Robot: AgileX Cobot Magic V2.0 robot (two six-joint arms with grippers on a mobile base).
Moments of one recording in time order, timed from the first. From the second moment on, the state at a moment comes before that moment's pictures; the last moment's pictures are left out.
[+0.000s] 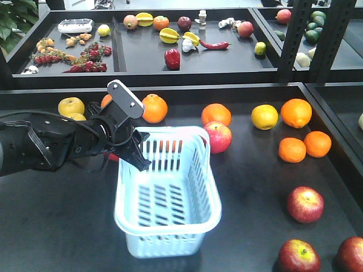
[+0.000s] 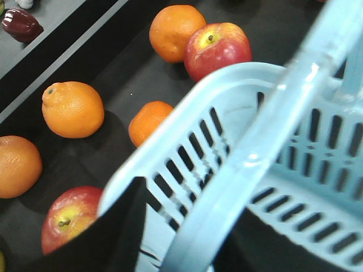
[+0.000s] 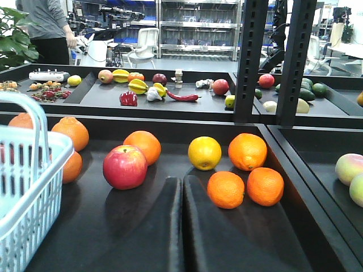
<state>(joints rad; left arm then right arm) -0.39 1.75 -1.09 1.76 -0.08 -1.32 0.08 -0.01 0.03 -0.12 0.11 0.02</state>
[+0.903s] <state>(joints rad) -0.39 1.48 -0.88 1.76 -0.21 -1.32 0.08 -0.01 0.03 -0.12 0.11 0.02</state>
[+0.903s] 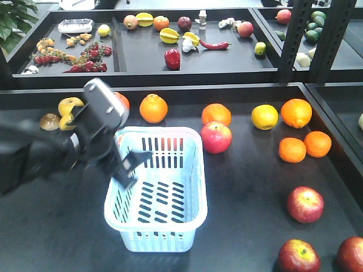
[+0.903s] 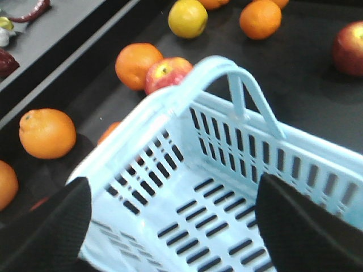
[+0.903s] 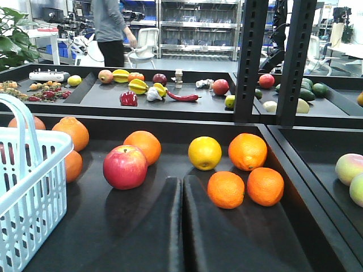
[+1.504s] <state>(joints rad) -0.39 0.84 -0.71 1.76 -0.42 -1.79 0.08 -0.01 0.03 -0.12 0.11 0.02</state>
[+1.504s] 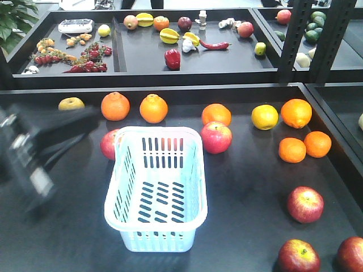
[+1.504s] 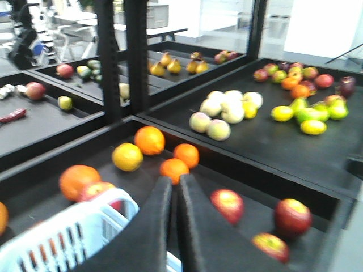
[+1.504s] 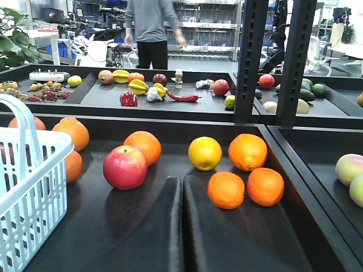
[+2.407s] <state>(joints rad) -0.39 0.49 -0.24 1.76 -0.32 -1.94 0.08 -0.01 0.03 0.29 -0.07 0.35</state>
